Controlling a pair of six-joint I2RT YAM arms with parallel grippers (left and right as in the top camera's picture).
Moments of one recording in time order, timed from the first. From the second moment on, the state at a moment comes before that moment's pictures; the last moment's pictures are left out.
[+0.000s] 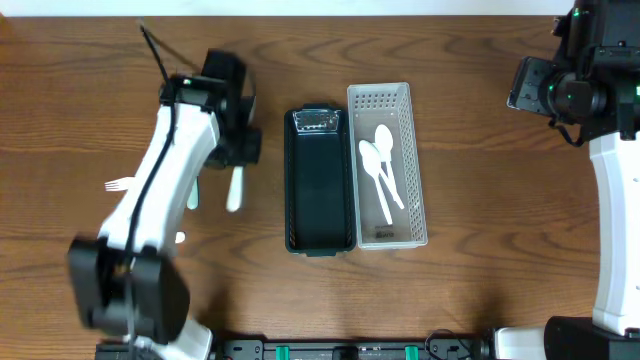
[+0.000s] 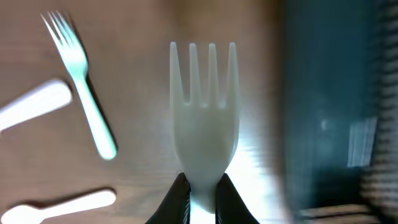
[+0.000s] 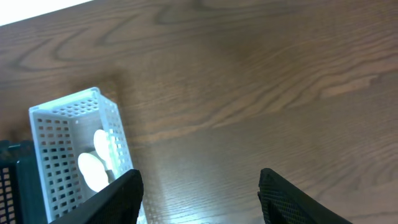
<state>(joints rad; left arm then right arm) -0.23 1.71 1.56 -1.22 0.01 -0.10 -0.02 1.57 1.84 -1.23 0.10 0.25</state>
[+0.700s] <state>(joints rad) -0.56 1.96 1.61 -1.11 0.05 -0.50 -0.03 1.57 1.84 -1.24 0.11 0.24</state>
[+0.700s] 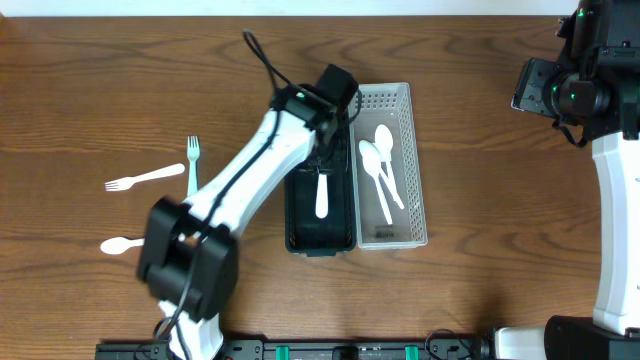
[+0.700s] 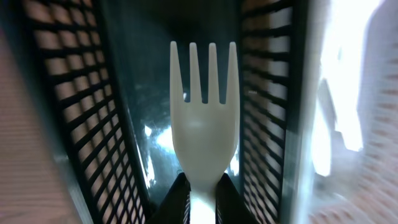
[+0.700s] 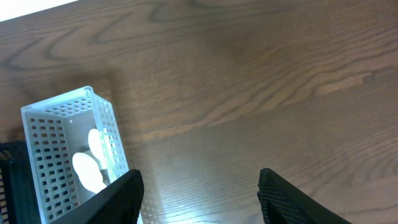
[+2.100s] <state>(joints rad) 0.16 1.84 1.64 -1.12 -0.11 -0.06 -0.03 1.57 1.84 -1.25 0.11 0.22</state>
